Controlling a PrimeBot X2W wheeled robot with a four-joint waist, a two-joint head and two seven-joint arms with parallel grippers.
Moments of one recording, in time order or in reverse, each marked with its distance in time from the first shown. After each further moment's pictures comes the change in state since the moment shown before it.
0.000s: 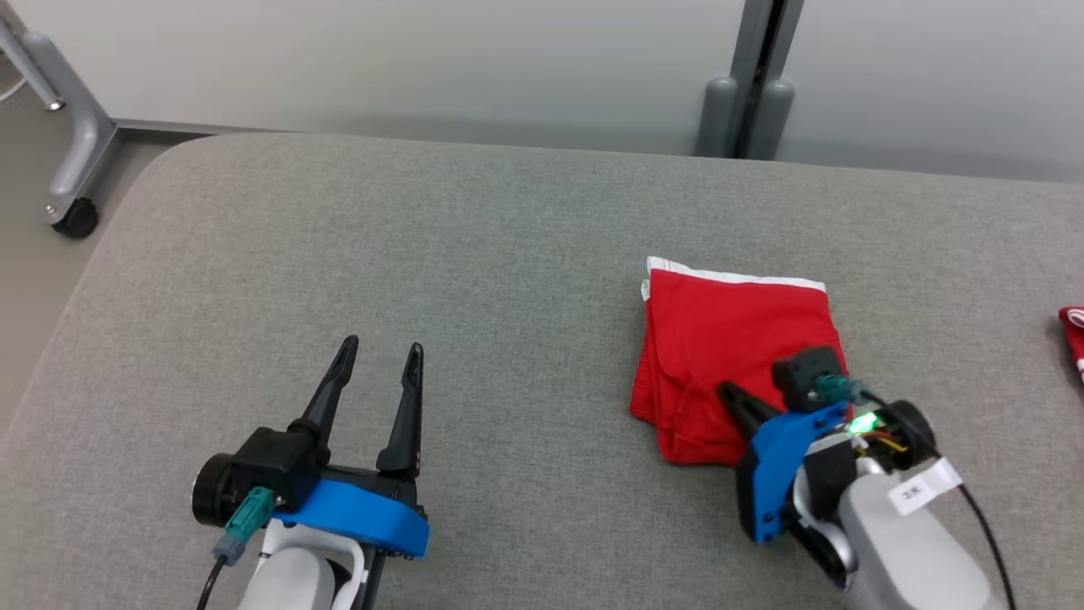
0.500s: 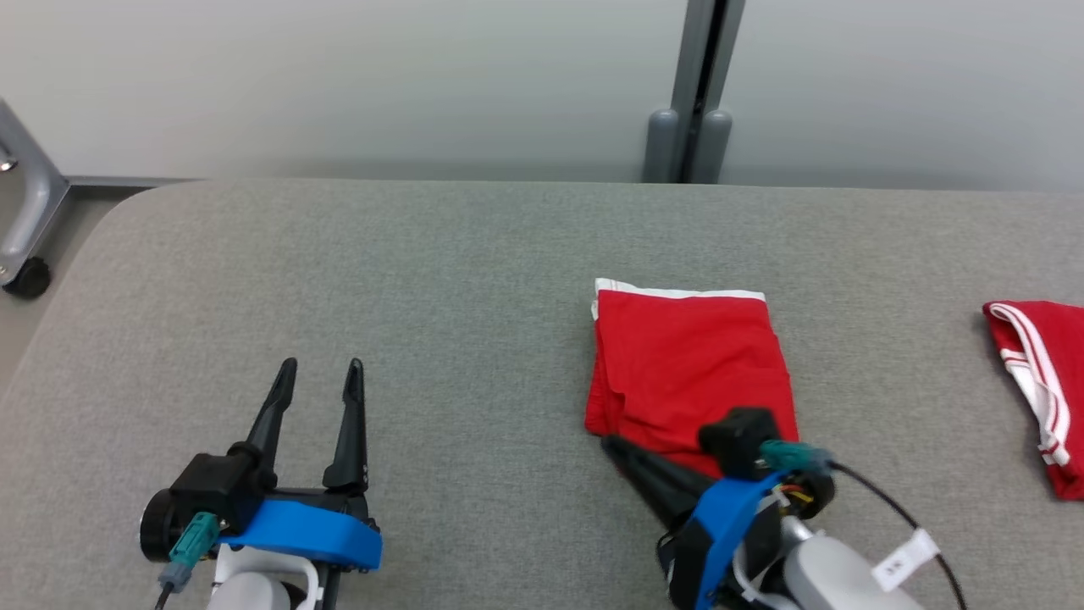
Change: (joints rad) left arm 0.050 0.013 0.091 -0.015 -0.008 0.005 0.000; right arm 0.101 -0.015 0.324 -0.229 0.308 0.000 -0.044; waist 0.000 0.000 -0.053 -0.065
